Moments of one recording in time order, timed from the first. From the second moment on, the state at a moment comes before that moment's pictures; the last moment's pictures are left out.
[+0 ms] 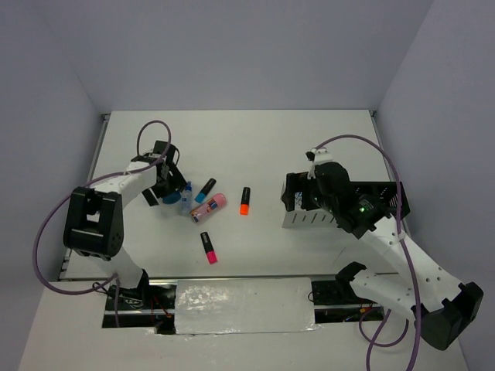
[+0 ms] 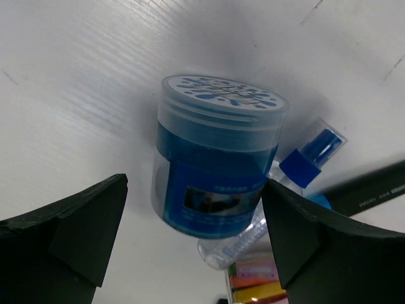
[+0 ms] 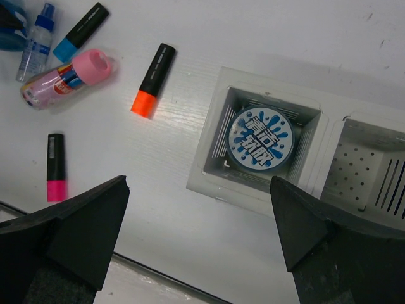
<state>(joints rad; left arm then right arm) -0.16 1.63 1.07 -0.66 -0.26 -0.77 0.58 0.91 0.90 -0.63 0.11 0.35</state>
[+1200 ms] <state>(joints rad) -0.63 0.70 0.57 0.04 0.27 -0.42 0.70 0.77 0.84 -0.22 -0.06 0.71</state>
